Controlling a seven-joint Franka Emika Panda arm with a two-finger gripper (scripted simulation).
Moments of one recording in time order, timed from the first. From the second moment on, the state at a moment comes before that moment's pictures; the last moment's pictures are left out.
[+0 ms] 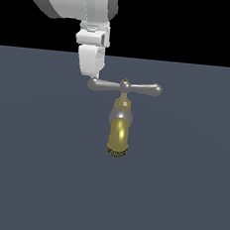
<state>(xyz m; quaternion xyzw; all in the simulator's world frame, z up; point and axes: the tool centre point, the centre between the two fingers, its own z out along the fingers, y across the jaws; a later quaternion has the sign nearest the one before) 0.051 0.082 0.197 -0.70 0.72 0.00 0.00</state>
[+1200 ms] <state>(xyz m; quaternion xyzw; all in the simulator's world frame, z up) -0.007 0.089 0.197 -0.69 0.72 0.00 0.00</state>
